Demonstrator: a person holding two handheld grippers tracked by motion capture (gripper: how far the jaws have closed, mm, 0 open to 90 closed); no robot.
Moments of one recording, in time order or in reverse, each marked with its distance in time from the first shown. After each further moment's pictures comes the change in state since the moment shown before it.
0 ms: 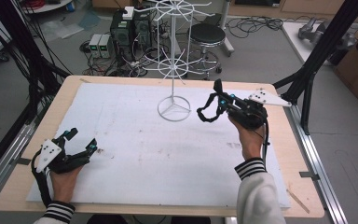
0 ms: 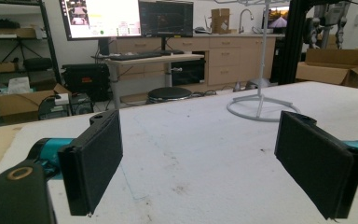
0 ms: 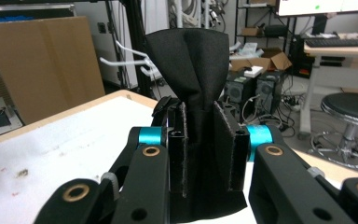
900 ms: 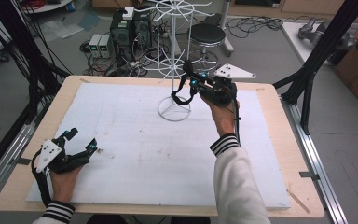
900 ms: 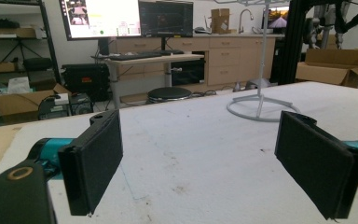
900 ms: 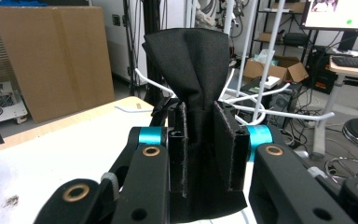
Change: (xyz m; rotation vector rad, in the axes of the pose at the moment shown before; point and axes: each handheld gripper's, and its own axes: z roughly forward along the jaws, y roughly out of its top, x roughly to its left) left arm 0.000 0.000 0.000 0.000 -0.001 -0.001; right arm 0.028 0.044 0.083 0.019 0.056 -0.094
